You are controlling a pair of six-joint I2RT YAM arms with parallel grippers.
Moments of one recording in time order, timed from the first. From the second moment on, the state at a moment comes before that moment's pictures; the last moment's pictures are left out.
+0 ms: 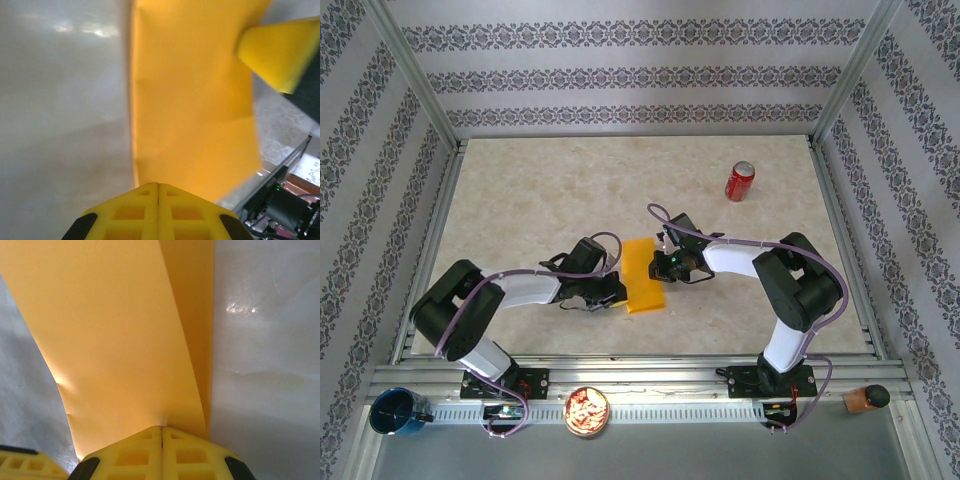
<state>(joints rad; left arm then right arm) -0.63 1.55 0.63 -0.05 0.52 -0.97 0.58 1.76 0.87 -0.23 -0.41 0.66</state>
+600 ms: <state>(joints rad) -0.67 1.65 0.56 0.20 0.53 -1.10 0.58 1.76 0.87 -0.23 -0.41 0.66</state>
